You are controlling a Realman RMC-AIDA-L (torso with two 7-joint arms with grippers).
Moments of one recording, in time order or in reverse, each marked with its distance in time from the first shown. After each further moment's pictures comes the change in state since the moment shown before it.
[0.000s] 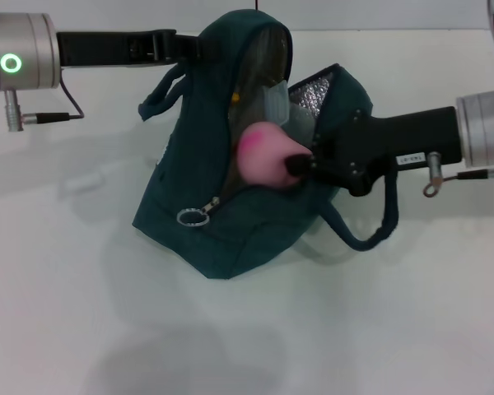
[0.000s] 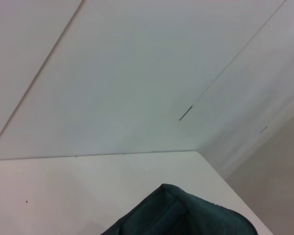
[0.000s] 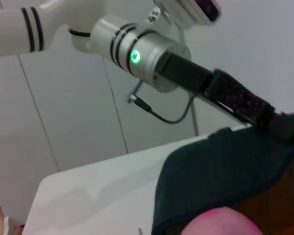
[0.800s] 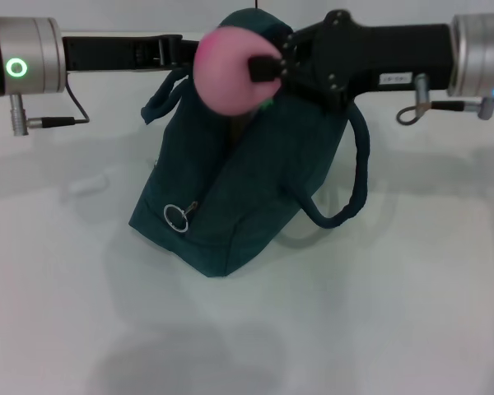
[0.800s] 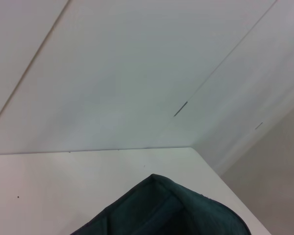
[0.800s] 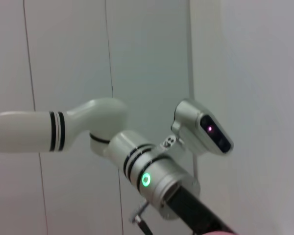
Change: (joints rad) left arm 0.002 -0.009 0.006 0.002 -0.001 0.008 0.000; right arm 0.067 0.037 0.122 -0.023 0.124 -0.051 -0.115
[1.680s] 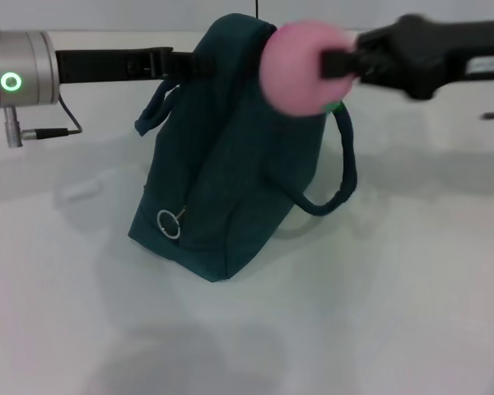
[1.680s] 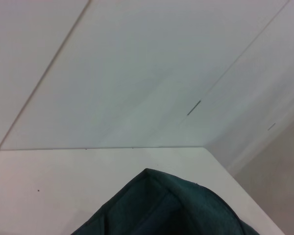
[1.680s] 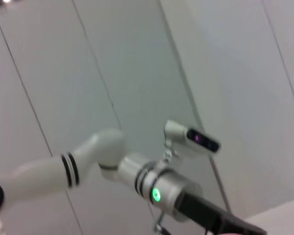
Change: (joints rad) left arm 0.028 -0.003 0.000 -0.002 0.003 -0.019 0.028; right arm -0.011 -0.049 0.236 -0.018 -0.146 -0.247 0.293
